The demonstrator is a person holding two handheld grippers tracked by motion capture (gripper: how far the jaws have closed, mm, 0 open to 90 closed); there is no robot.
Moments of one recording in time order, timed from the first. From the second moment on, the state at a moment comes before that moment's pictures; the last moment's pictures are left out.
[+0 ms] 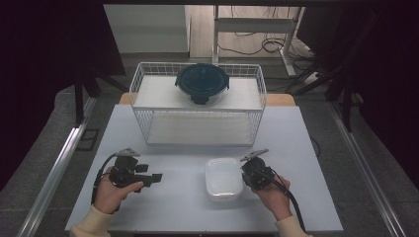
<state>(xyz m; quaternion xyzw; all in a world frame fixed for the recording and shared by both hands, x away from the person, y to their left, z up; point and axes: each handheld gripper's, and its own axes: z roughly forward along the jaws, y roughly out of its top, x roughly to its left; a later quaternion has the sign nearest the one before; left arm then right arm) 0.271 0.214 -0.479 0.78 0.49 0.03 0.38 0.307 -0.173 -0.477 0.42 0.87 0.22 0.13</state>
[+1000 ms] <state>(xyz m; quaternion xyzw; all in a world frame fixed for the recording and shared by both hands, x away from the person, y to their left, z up) 0.271 0.212 -0.479 0.78 0.49 0.03 0.38 0.296 -0.129 -0.474 0.36 0.90 0.24 0.09</state>
